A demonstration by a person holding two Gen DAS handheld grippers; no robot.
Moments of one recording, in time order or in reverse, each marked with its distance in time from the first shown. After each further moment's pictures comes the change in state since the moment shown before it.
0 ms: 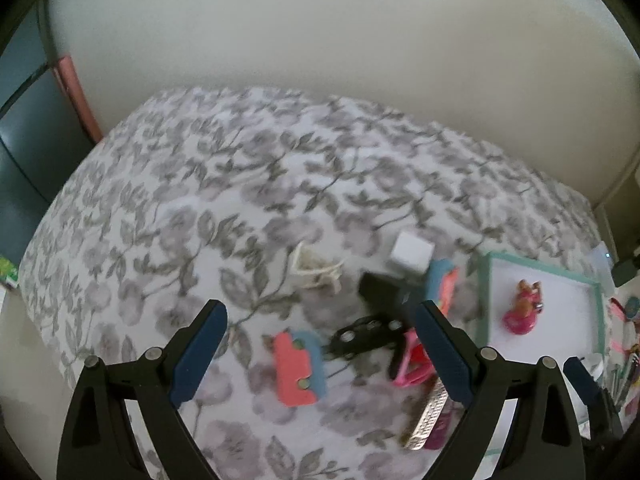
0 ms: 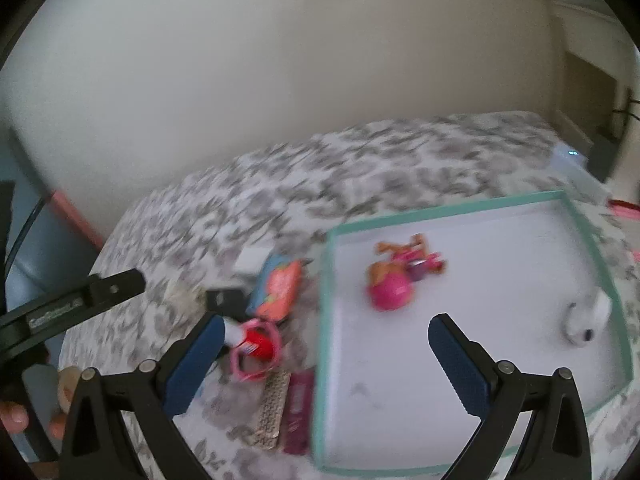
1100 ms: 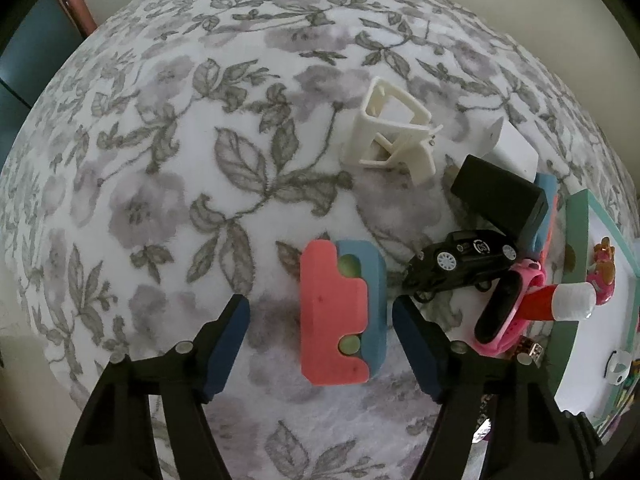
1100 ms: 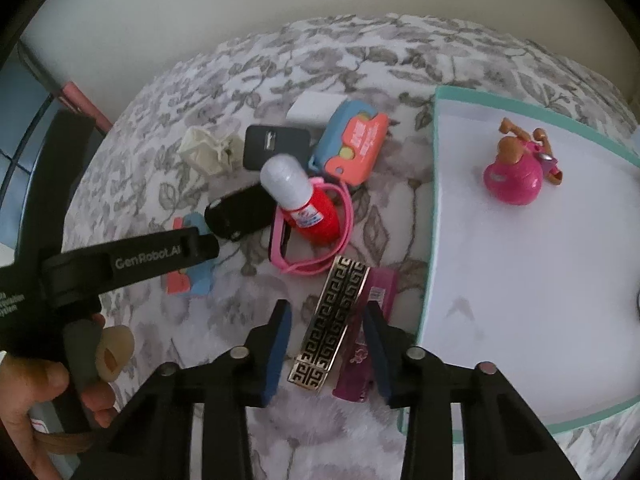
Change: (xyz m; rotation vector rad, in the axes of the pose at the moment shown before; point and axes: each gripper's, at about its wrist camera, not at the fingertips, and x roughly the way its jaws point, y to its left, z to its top) left arm 0.104 0.032 -0.046 -0.115 0.330 0.012; right arm 0.067 0.048 -0.051 -0.157 0.365 0.040
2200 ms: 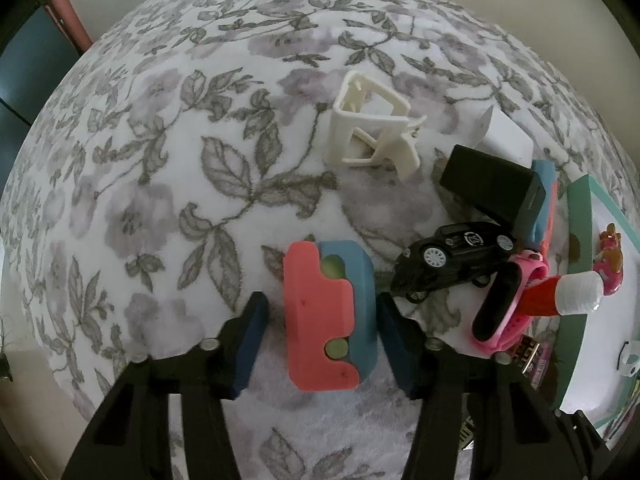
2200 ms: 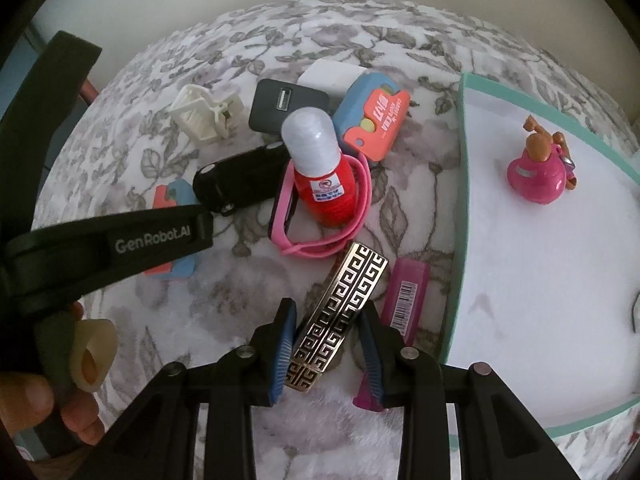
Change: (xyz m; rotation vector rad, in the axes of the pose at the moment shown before) left arm 0.010 -0.026 -0.001 0.045 -0.028 0.024; right arm 0.030 0.025 -0.002 -0.054 0.040 -0.101
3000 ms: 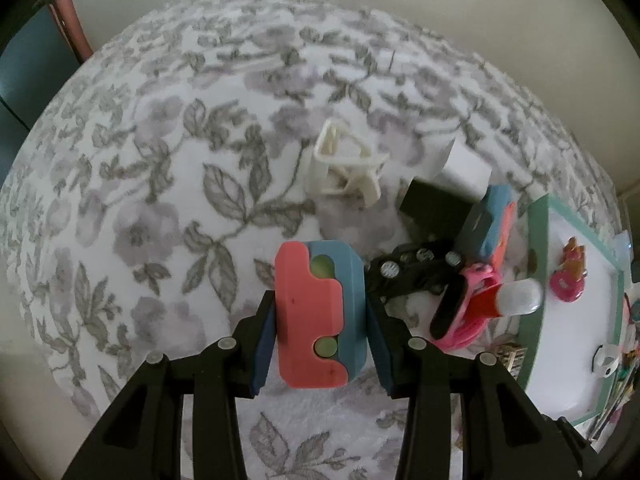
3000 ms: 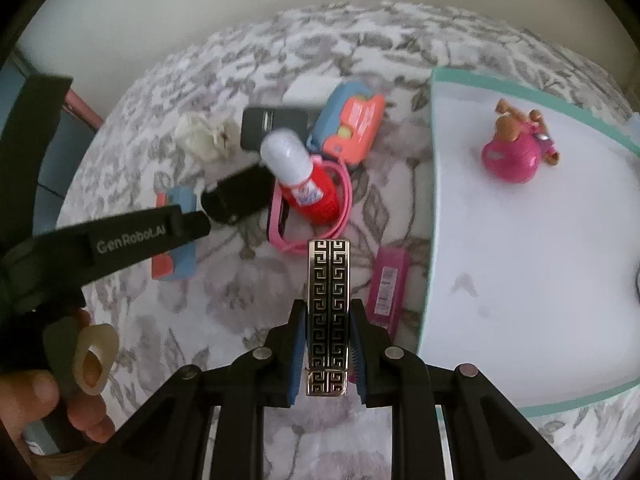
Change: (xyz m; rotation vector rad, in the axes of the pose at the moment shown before) left arm -0.053 0.005 -0.001 -0.018 -0.080 -0.067; right arm -0.038 -0.038 -0.007 0.097 -0.045 0.080
